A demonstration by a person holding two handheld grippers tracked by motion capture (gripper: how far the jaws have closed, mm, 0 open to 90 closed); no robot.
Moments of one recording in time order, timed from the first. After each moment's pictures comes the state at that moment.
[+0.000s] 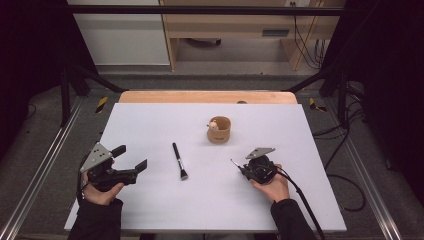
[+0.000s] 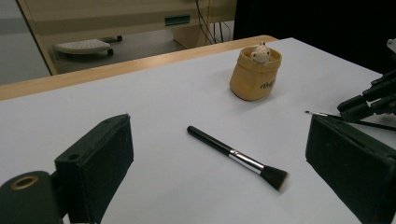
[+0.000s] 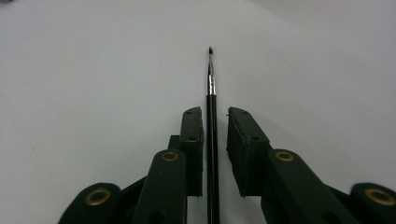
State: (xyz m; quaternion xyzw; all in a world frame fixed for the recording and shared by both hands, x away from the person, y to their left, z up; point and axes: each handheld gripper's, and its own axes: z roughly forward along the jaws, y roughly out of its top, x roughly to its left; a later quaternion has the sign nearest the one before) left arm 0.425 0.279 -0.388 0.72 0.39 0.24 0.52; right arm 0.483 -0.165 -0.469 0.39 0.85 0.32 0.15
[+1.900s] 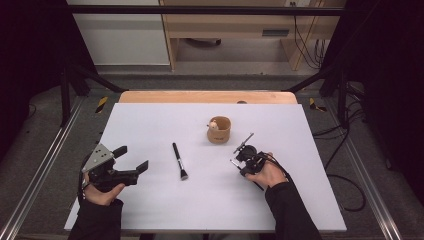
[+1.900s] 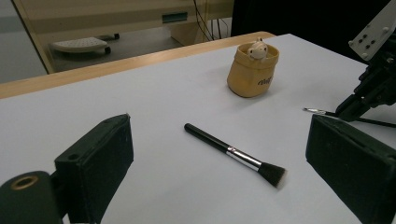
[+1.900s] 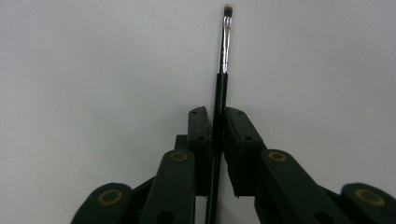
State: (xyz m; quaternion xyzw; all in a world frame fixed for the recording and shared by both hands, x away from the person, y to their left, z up) left arm 0.425 0.277 -0.389 0.73 0.39 0.24 0.51; right arm 0.513 -0.135 -0.449 0.38 0.91 0.14 0.06
